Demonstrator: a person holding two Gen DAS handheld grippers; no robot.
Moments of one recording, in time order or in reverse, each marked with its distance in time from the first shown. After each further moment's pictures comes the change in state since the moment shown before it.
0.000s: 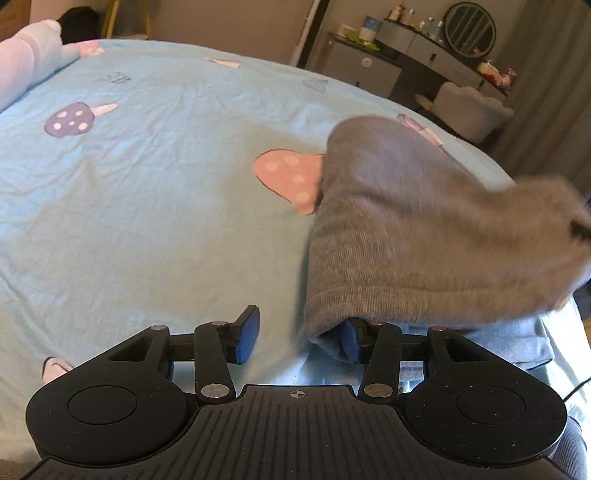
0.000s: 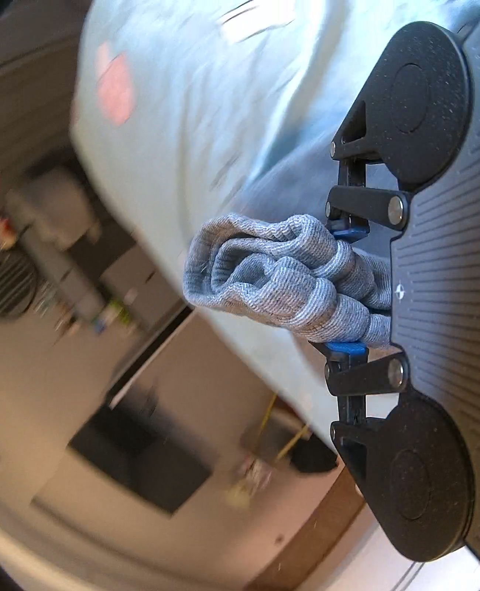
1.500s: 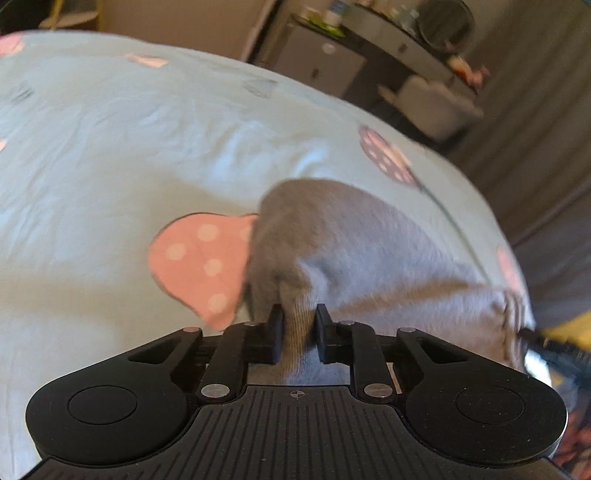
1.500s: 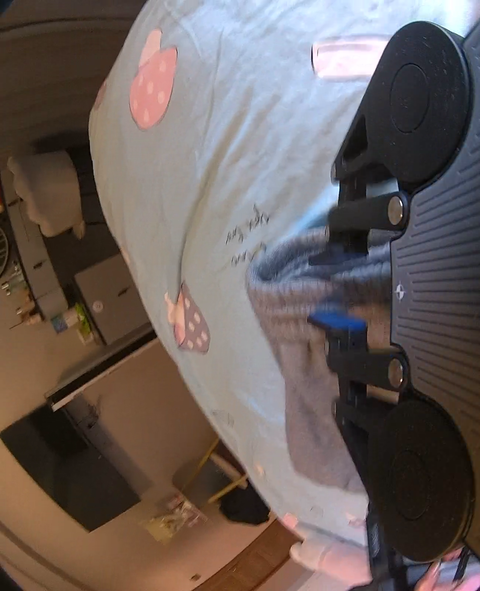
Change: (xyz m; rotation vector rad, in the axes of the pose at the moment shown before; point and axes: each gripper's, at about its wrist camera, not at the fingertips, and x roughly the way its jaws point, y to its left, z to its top) left arm 0.081 -0.015 0.111 -0.027 0.080 -0.183; right arm 0.038 -0.031 0.048 -0.270 0.094 -0.139
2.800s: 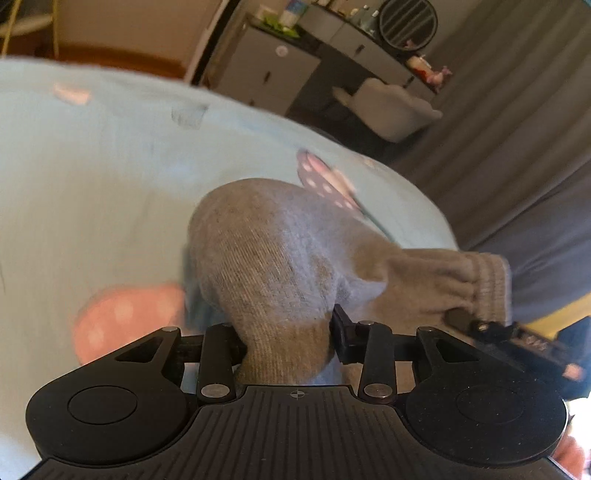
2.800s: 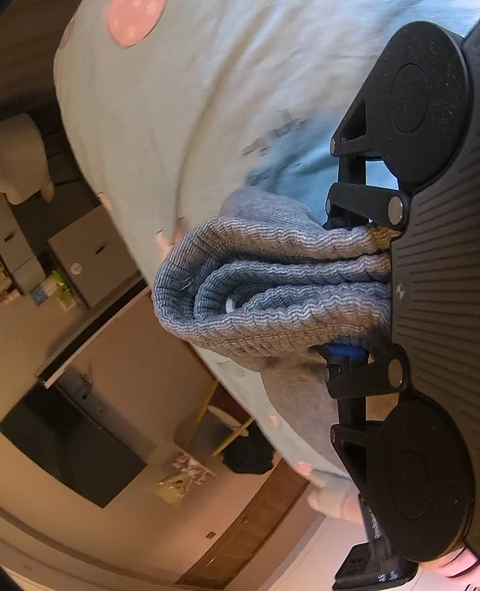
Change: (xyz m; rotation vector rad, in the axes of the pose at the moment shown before) left arm 0.013 -0.046 0.062 0.067 0.017 -0.106; right arm 0.056 0.021 0.058 0.112 0.082 0.218
